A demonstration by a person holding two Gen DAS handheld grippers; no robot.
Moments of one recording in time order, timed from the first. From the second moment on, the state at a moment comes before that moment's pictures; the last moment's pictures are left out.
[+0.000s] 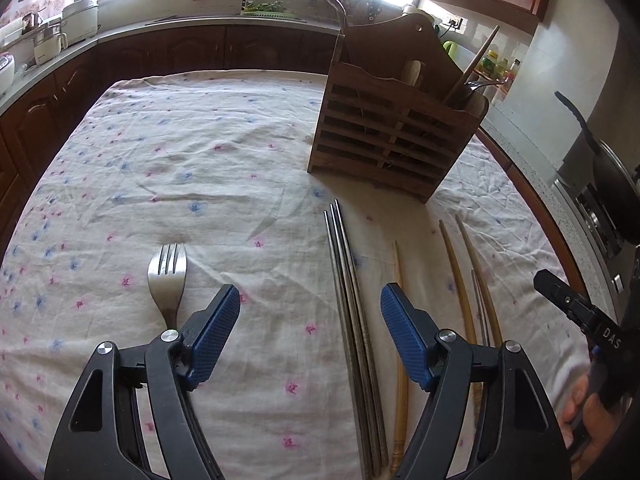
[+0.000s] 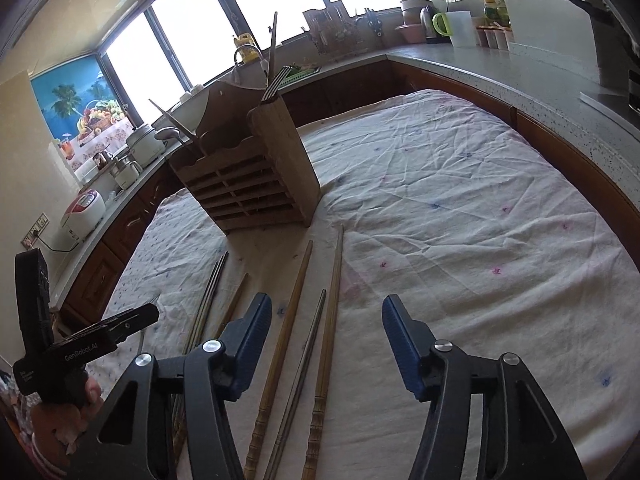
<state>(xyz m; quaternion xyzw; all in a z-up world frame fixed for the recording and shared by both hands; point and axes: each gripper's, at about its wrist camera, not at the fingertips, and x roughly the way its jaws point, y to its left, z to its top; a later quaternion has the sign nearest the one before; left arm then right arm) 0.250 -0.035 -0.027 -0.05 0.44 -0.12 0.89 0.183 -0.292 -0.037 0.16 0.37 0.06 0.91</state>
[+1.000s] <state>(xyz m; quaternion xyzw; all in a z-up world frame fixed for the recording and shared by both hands) 0.325 -0.083 -0.059 0.07 0.48 -0.12 0.87 0.284 -0.269 -0.074 0.07 0.44 0.04 0.89</state>
